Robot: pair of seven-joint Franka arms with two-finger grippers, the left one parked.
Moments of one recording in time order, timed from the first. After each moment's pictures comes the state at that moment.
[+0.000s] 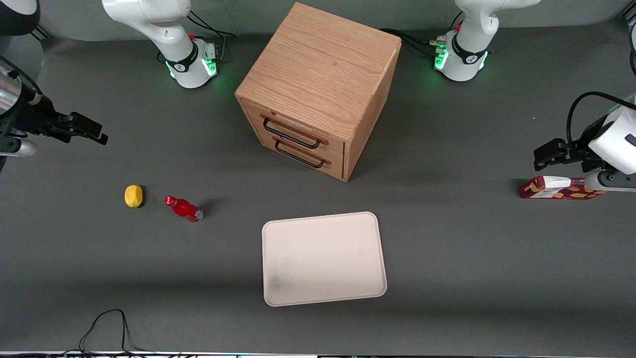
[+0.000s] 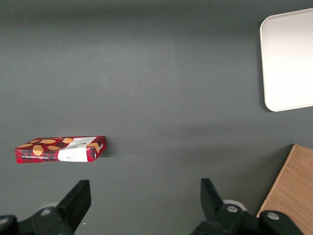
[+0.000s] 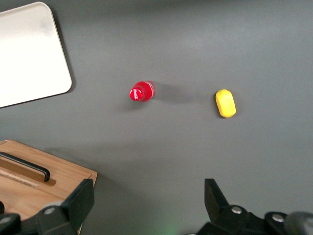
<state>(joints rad) 0.03 -0.06 -0.05 -1.68 0.08 1.55 0.13</state>
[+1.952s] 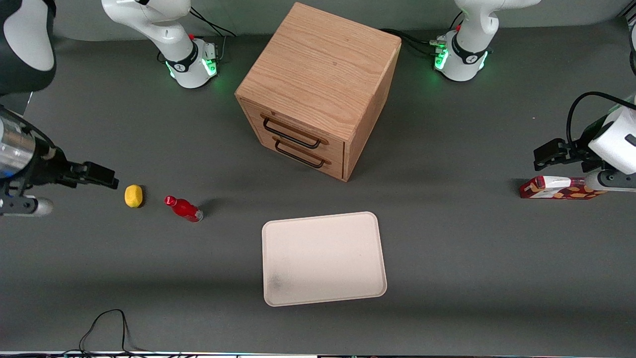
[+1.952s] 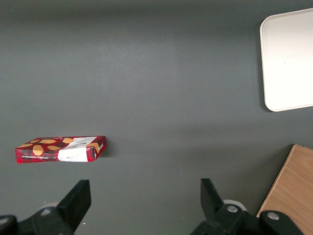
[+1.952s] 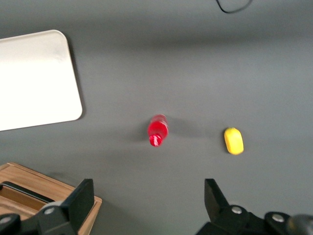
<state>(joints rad) 0.08 0.36 0.01 -1.15 0.04 1.46 0.16</state>
